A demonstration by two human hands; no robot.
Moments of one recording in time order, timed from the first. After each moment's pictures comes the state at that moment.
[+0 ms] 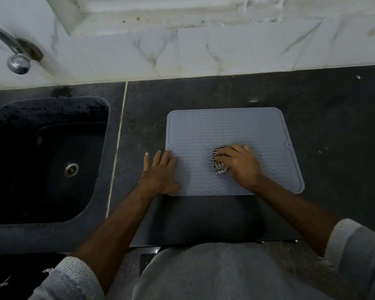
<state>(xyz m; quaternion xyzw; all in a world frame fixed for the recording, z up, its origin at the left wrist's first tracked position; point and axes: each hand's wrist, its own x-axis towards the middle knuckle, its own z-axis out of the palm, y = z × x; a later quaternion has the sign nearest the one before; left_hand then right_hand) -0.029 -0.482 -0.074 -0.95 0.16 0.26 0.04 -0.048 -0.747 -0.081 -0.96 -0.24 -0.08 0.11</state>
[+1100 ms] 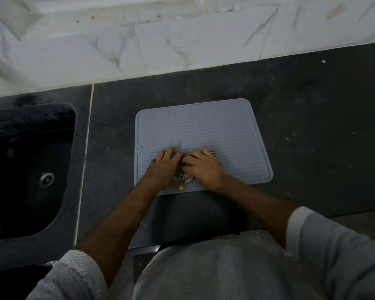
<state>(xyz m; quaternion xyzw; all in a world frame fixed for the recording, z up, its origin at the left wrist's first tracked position) -0.033 -0.572 -0.074 -0.94 0.25 0.22 -0.04 -0.066 -0.744 -0.084 -0.95 -0.31 0.00 0.08</state>
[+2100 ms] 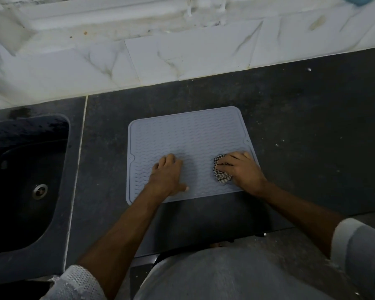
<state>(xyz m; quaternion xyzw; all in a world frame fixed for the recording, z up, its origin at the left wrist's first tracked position) -0.039 -0.609 -0.063 -0.95 0.21 0.21 -0.04 -0.090 -0.862 -0.082 -0.97 -0.24 -0.04 0.10</state>
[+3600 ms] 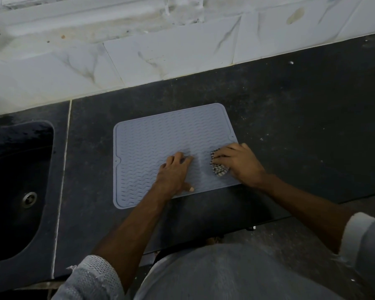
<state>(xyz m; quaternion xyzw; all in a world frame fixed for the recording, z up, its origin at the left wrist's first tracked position) -0.045 -0.658 -0.084 -0.94 0.27 0.21 -0.04 -0.097 -0.894 -0.068 -0.97 -0.21 -0.04 0.10</state>
